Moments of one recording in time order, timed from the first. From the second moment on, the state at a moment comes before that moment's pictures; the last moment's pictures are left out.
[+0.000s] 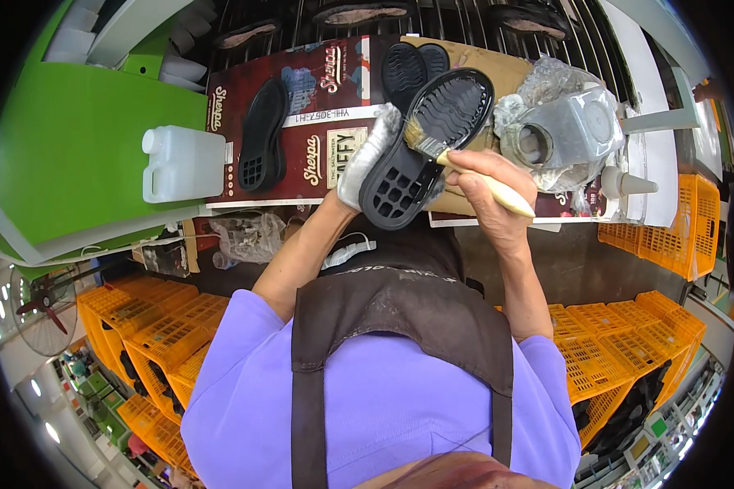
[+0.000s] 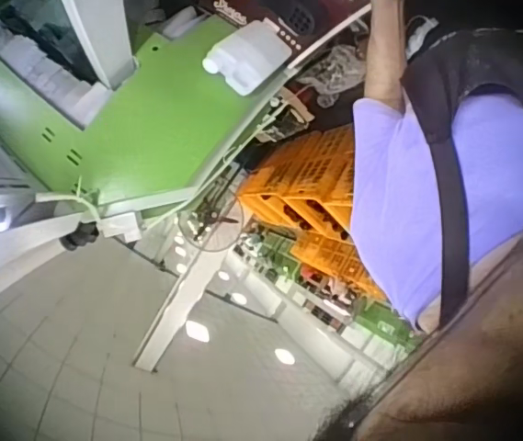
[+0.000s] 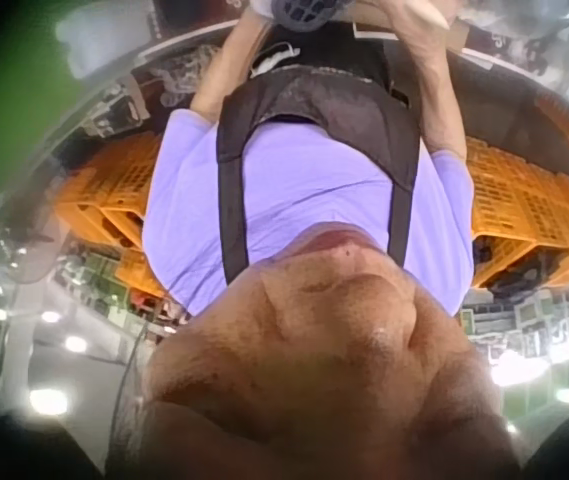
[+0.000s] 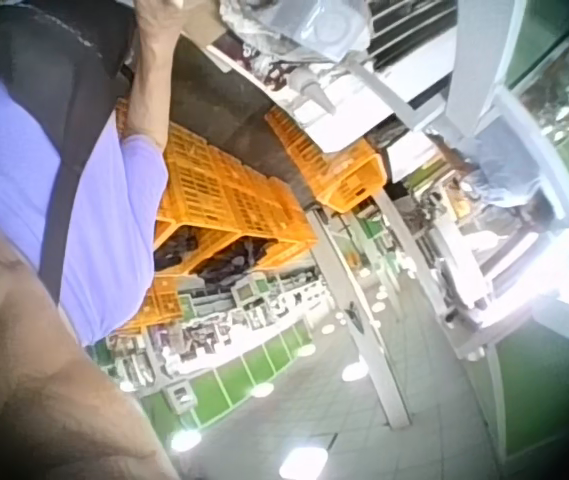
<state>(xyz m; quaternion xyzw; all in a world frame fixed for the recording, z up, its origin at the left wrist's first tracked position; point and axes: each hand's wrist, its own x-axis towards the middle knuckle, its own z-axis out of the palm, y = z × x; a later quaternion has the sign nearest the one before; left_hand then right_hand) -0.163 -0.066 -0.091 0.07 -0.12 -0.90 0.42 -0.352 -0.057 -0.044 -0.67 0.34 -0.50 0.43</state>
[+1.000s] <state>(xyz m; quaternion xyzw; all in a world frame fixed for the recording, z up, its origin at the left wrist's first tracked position) -0.148 -0.067 -0.095 0.04 0.03 -0.95 0.30 -0.335 -0.059 -0.005 -0.72 0.24 -0.36 0.55</state>
